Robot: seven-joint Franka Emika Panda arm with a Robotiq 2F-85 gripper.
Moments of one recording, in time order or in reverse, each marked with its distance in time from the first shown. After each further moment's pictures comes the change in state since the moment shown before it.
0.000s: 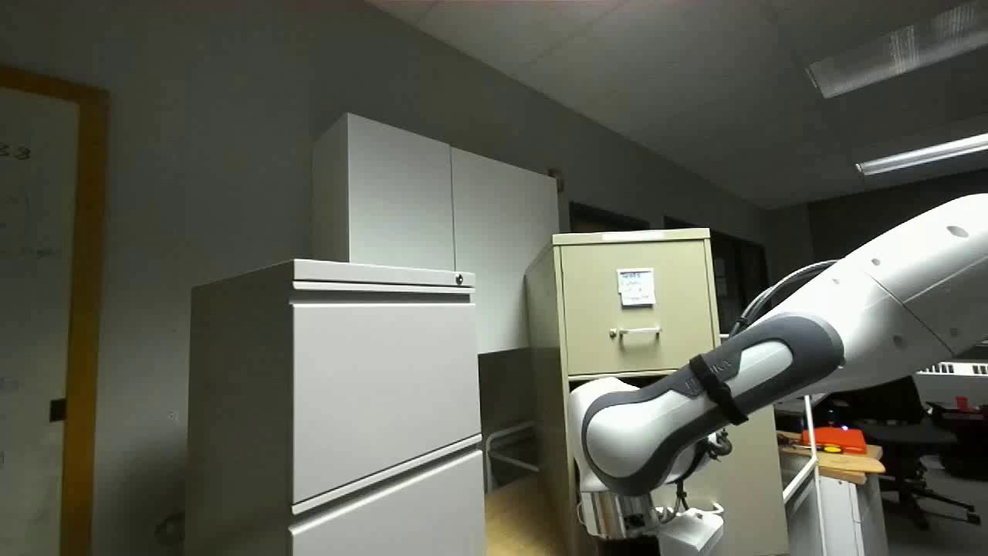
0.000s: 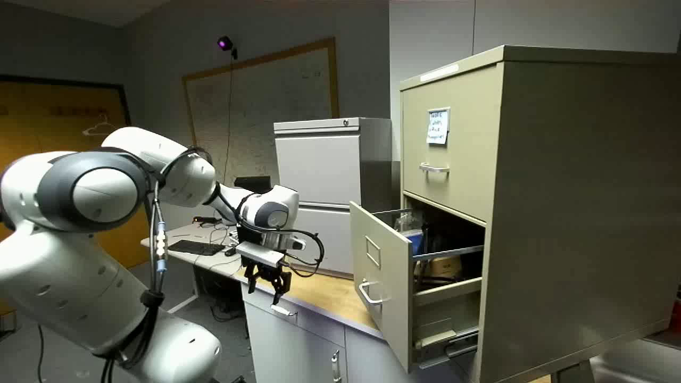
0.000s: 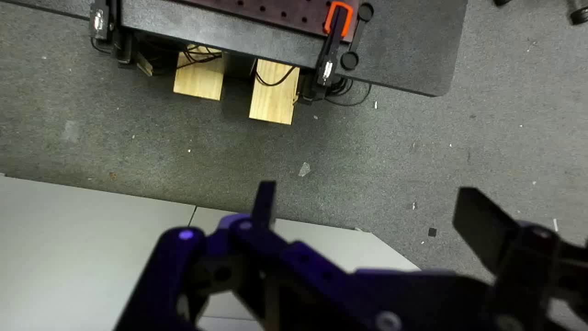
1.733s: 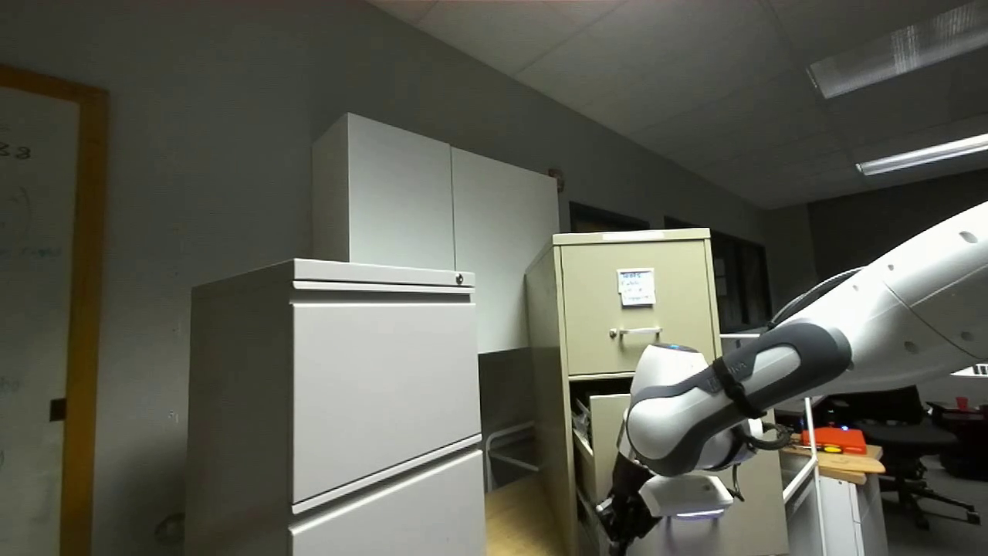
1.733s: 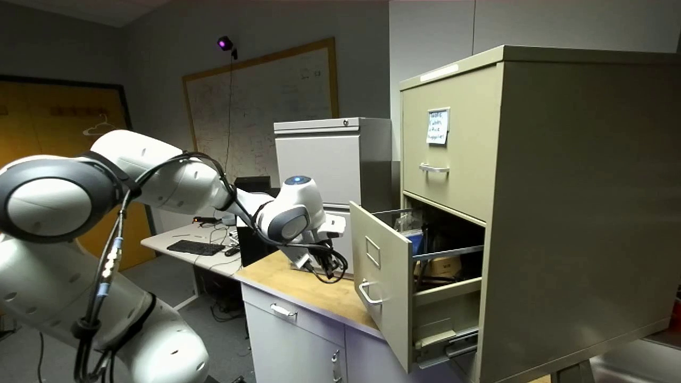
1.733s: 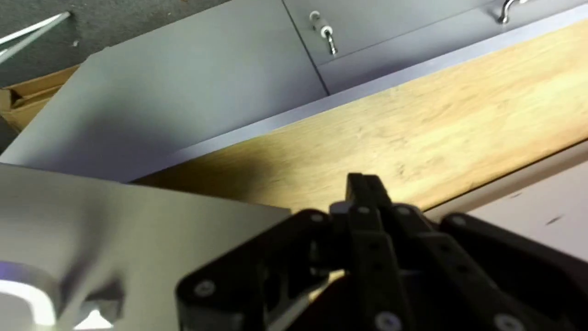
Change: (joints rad) arm -0.281 -0.055 -0.026 -0.059 -0.061 0.619 0.256
